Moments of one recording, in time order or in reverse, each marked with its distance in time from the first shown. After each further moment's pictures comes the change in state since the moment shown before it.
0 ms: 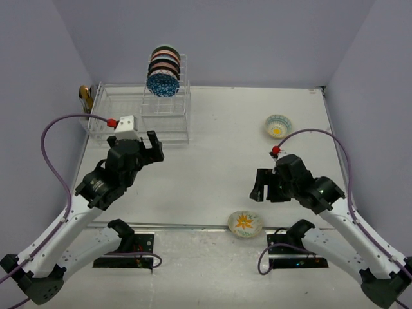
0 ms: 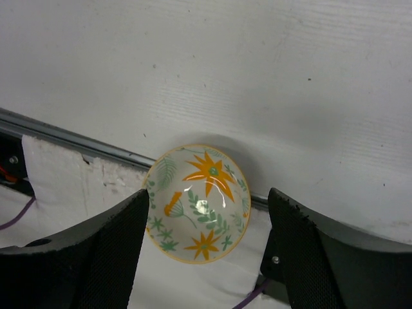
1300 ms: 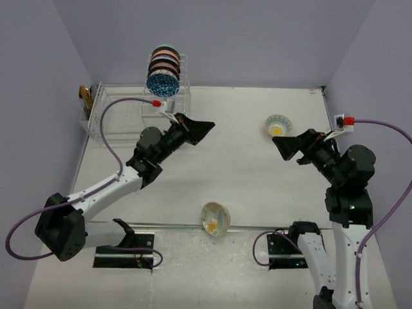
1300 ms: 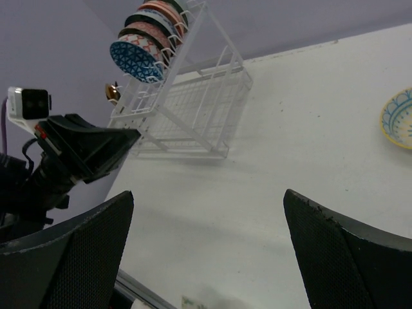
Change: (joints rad) left arm -0.013 0.425 -0.121 1.177 0.712 -0.329; right arm -0.656 -0.144 0.196 0.485 -0.471 -0.017
